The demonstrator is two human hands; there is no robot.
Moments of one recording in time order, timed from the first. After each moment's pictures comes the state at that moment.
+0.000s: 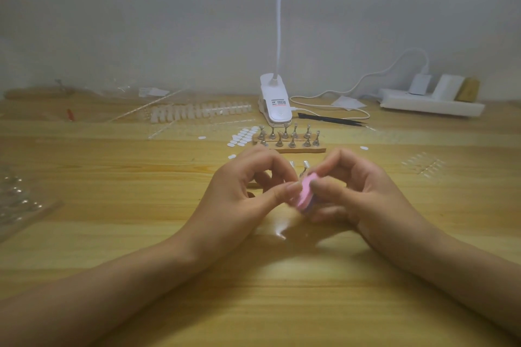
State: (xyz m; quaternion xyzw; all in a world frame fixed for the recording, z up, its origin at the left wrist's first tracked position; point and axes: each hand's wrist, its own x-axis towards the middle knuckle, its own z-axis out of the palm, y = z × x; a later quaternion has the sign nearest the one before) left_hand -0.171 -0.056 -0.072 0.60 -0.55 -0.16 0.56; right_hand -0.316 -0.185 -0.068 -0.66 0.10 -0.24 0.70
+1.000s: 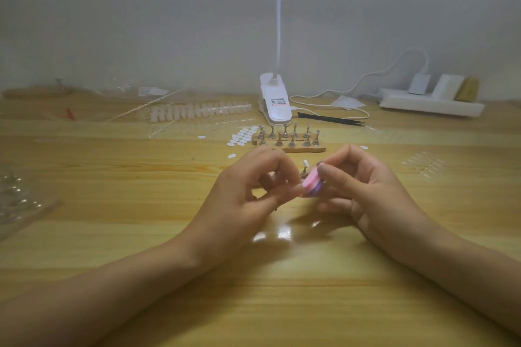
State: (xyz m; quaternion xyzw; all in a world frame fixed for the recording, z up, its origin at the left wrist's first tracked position) left_hand -0.174 -0.058 -0.072 0.58 -0.59 -0.13 0.54; right_hand -0.317 -0.187 -0.068 -0.65 0.12 -0.26 0.71
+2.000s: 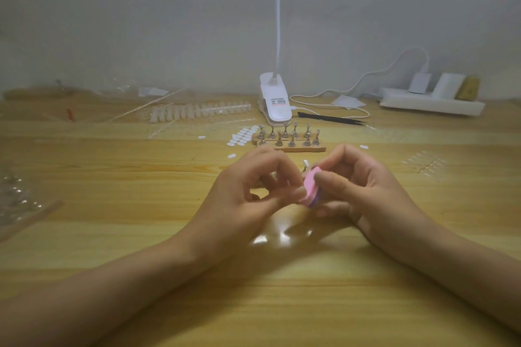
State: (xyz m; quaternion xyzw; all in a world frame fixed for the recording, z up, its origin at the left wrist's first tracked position) left_hand -0.175 -0.058 -0.071 0.58 -0.58 -0.16 0.55; right_hand -0.317 -0.190 -0.070 -0.66 0.10 -0.24 0.71
